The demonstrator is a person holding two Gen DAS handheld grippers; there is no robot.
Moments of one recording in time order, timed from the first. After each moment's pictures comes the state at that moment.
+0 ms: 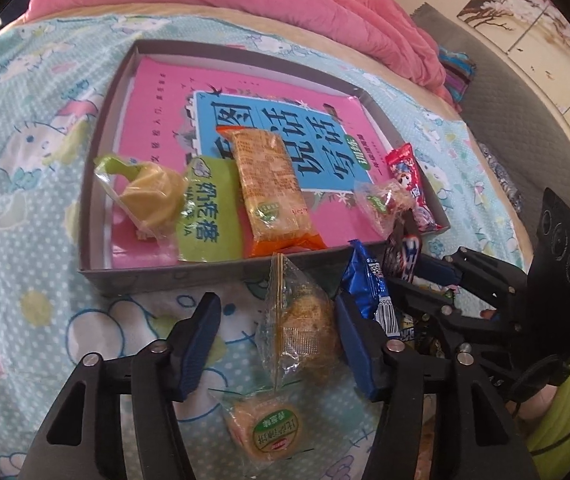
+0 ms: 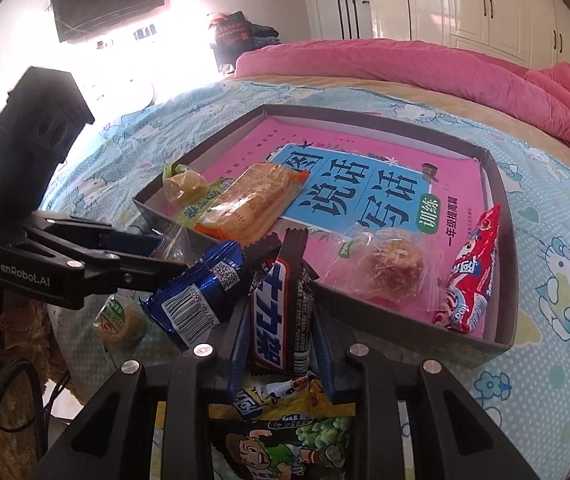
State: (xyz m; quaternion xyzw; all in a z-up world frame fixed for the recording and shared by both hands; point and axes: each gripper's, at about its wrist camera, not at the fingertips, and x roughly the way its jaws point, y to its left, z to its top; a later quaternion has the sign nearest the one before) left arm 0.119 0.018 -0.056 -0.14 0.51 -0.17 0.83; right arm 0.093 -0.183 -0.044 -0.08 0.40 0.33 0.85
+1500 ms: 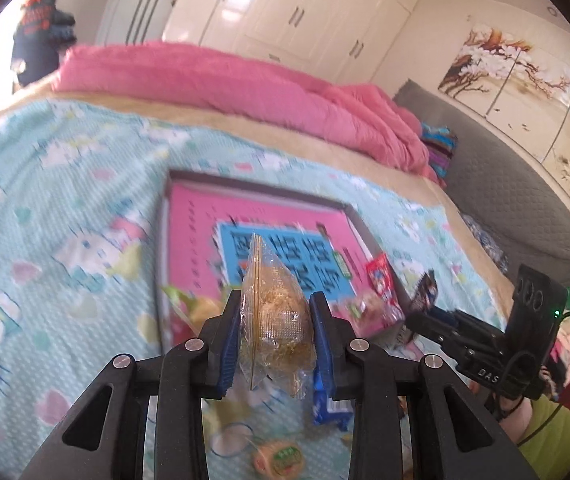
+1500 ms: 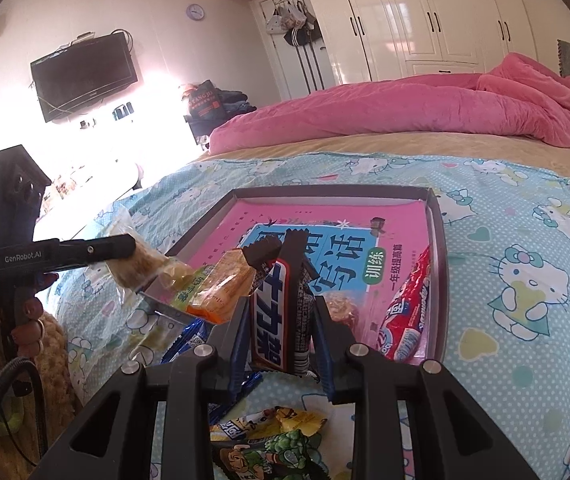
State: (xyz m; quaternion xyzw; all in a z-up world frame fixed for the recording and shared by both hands) left arm 0.102 0.066 0.020 -0.17 0.36 -0.14 0.91; right arm 0.094 -0.230 -0.004 0.02 0.33 0.30 0.90
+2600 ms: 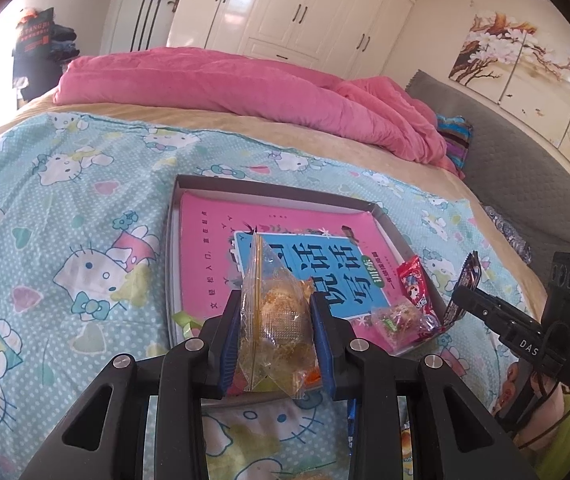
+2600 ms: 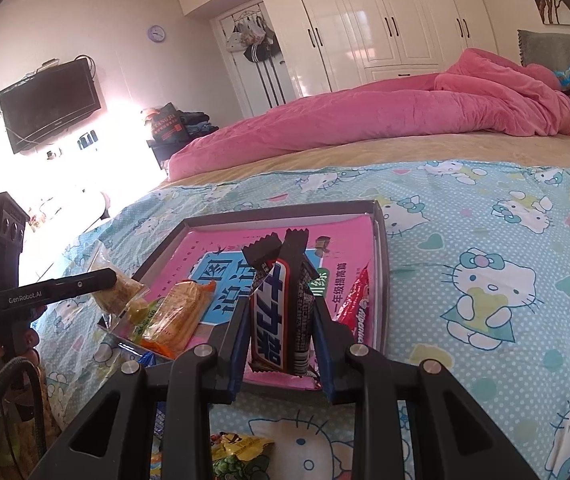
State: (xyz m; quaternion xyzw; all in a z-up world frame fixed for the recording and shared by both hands) left arm 0.133 0.058 -0.002 -0.13 0.37 -0.12 0.91; right arm 0.118 -0.257 -0.002 0.06 0.32 0.23 0.92
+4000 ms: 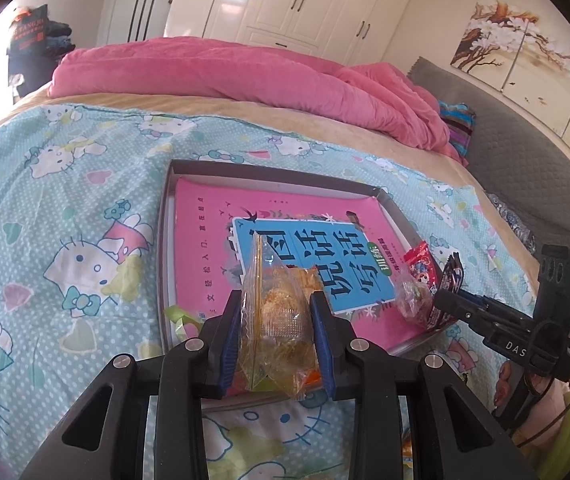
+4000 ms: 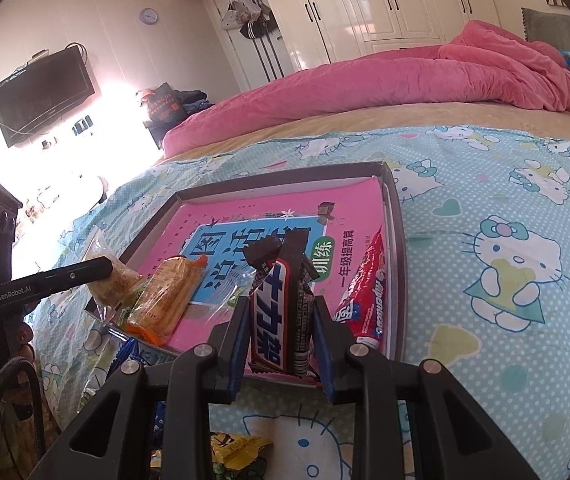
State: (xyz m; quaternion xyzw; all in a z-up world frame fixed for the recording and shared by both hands) left arm 0.141 0.052 -0.013 -0.12 0.39 -0.12 0.91; right arm 0.134 -0.246 -0.031 0.06 0.36 0.24 0.90
